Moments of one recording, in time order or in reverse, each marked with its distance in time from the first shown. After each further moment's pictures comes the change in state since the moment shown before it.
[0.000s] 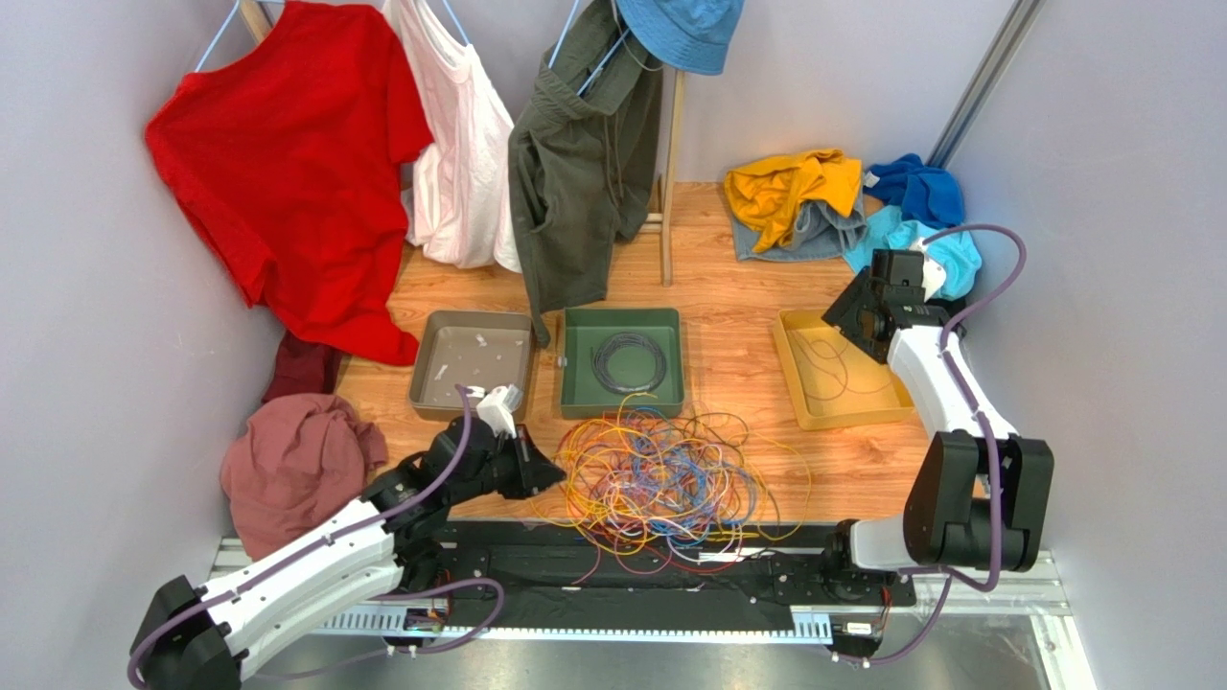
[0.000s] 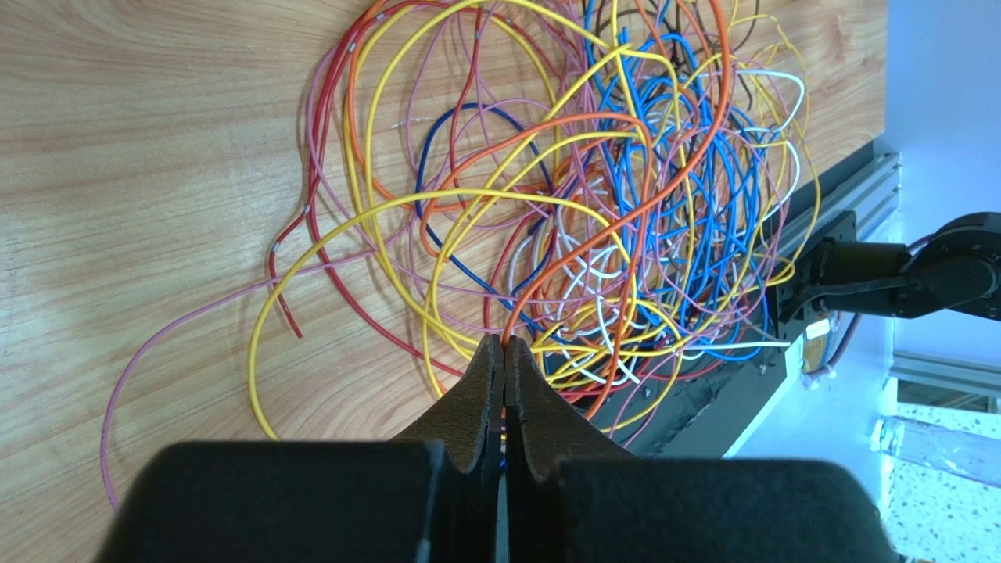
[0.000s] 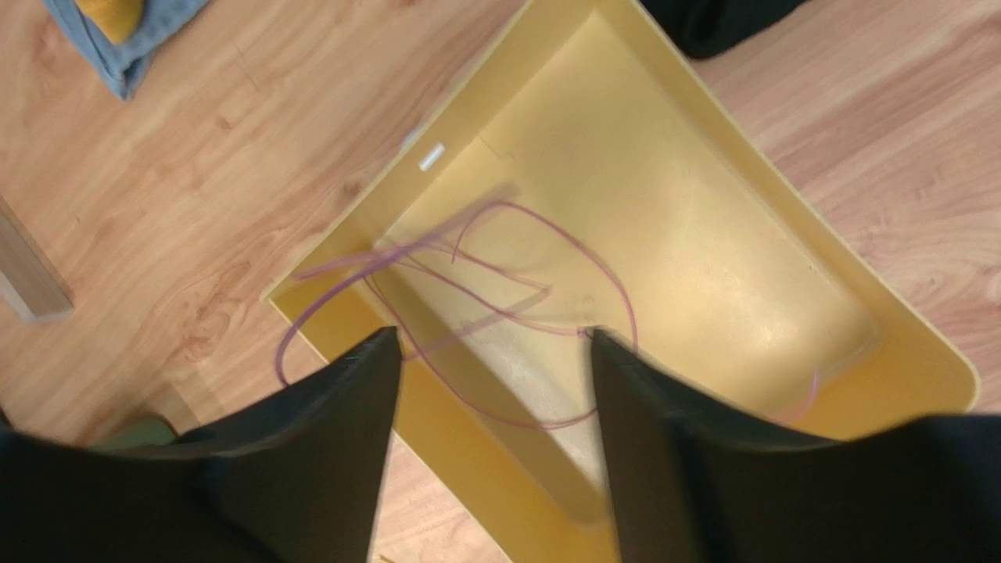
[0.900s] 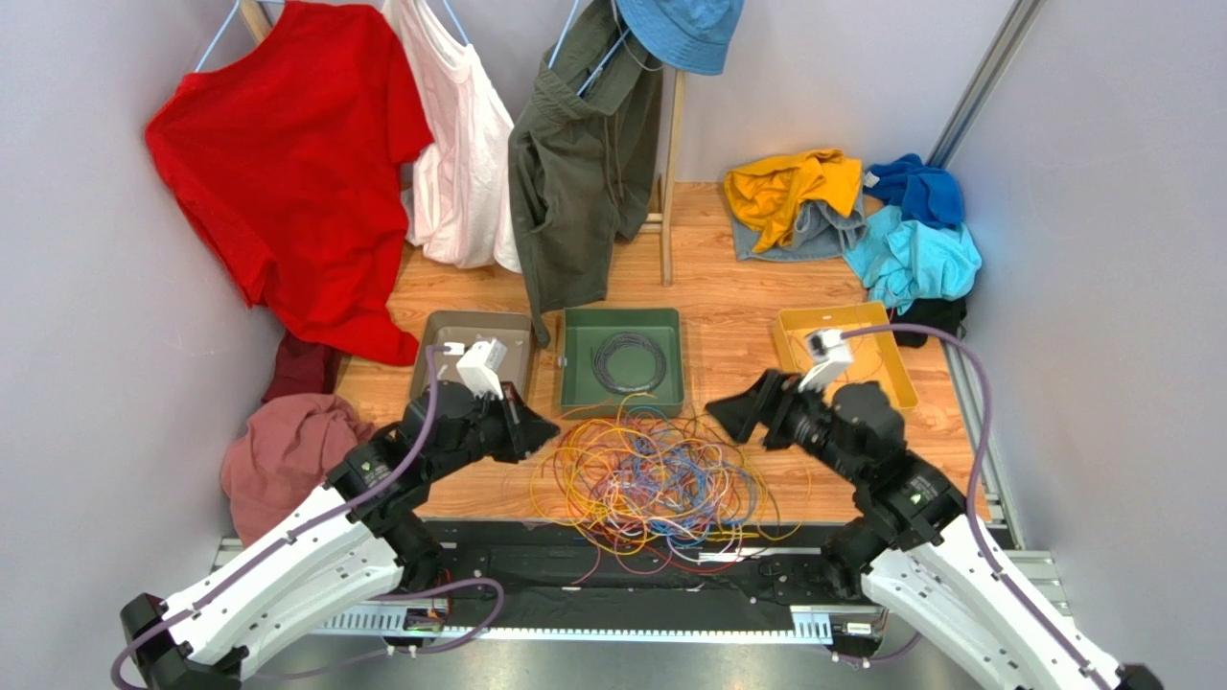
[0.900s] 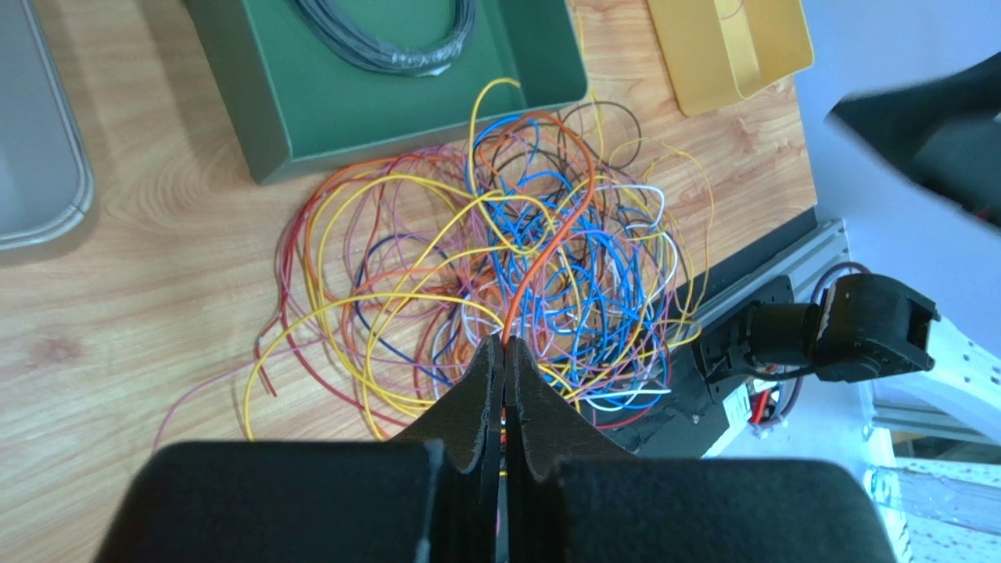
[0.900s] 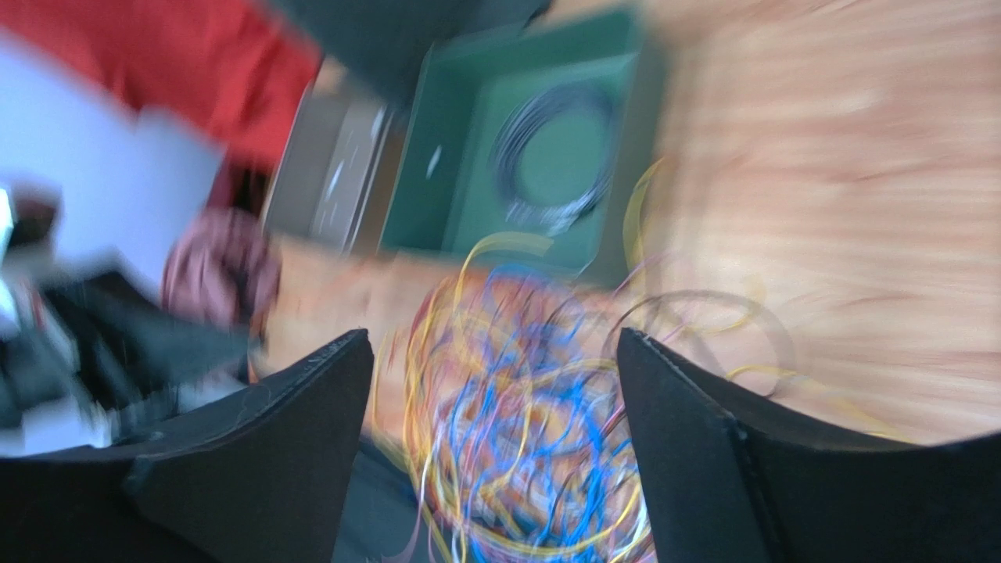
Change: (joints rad) left arm 0.000 -0.012 0.318 -0.224 -0.103 0.081; right arm 0.650 -0.894 -0.429 0.068 -0.231 0.114
